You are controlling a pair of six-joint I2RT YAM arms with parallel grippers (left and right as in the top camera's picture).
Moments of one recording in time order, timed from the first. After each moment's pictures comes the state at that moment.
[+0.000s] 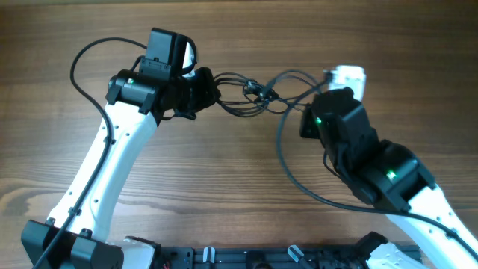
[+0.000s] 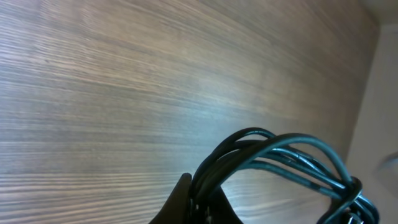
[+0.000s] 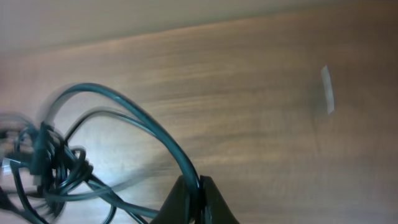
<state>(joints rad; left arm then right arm) -0.29 1.53 1.43 -0.92 0.35 -0.67 0.62 1.11 1.17 -0.79 0.46 0.60</state>
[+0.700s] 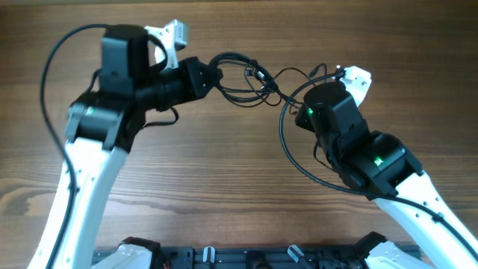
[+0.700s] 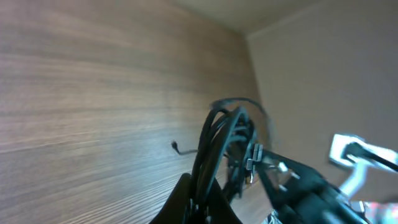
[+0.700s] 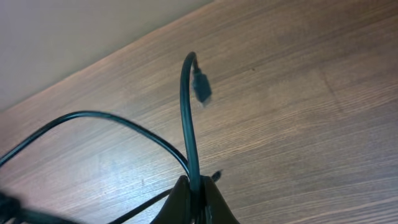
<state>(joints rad) -0.23 1.31 1.42 -0.75 0.61 -0.56 0.60 1.18 1.17 -0.77 0.45 0.84</state>
